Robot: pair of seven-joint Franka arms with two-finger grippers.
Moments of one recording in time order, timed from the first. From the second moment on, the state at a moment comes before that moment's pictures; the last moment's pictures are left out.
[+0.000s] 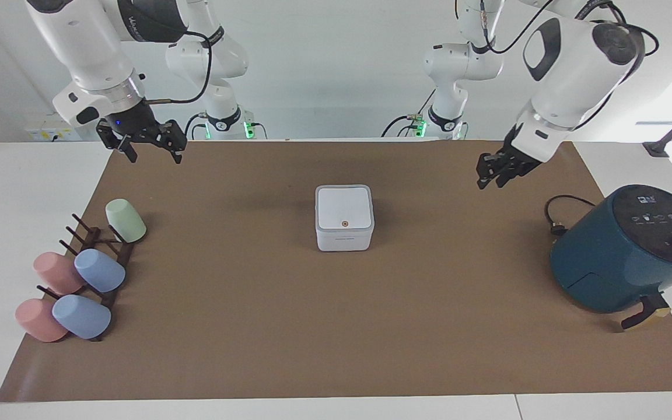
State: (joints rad) left arm -0.08 0.01 -0.04 -1.67 -0.11 1.63 -0.13; right arm -0.02 -0.05 0.04 -1.68 -0.01 1.57 0.07
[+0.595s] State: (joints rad) left arm -0.01 -0.04 -0.07 -1.59 -0.01 1.44 0.02; right arm -0.02 -0.05 0.04 -1.68 -0.01 1.57 0.07
